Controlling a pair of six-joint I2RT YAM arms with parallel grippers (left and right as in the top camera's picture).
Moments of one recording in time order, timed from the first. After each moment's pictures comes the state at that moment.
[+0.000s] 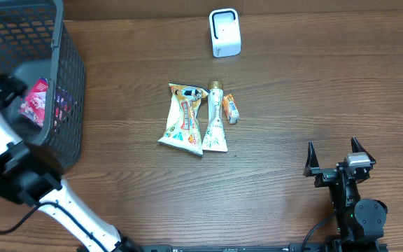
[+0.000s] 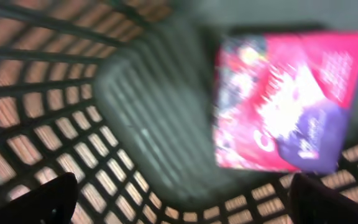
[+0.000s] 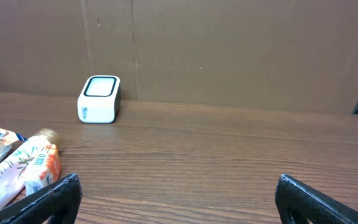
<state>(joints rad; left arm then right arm) 0.65 2.28 2.51 -1.67 -0.15 -0.43 0.05 0.01 0.02 -0.03 -0.03 -0.03</state>
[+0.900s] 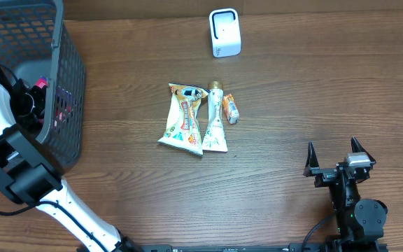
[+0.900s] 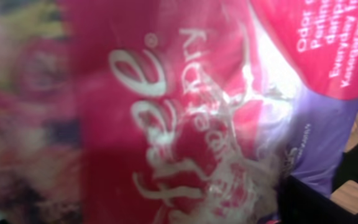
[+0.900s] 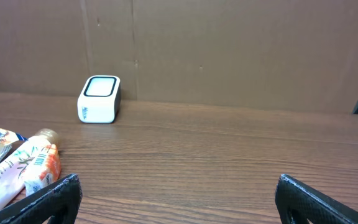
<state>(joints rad) 0.64 2.28 1.97 -1.18 0.24 -0.19 0.05 0.01 0.02 -0.03 -0.03 -0.04</state>
